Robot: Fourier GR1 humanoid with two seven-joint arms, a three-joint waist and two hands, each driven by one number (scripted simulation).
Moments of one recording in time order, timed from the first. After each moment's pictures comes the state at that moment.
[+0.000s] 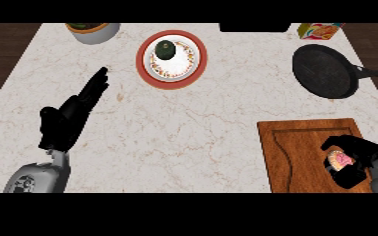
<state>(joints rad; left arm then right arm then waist) -0.14 0.25 -0.06 -1.60 -0.01 -0.08 0.21 -0.08 -0.64 0.19 -1.39 0.42 0.70 0.61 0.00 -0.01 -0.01</state>
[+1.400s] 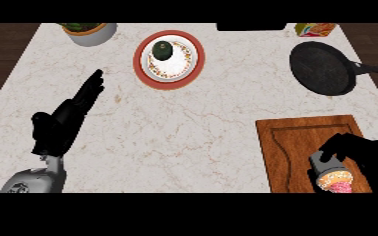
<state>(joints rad) -0.11 0.23 -0.03 -1.65 -0.03 -0.10 0.23 0.25 -0.54 0.11 -2.12 0.69 -0.05 0.03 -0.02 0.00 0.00</state>
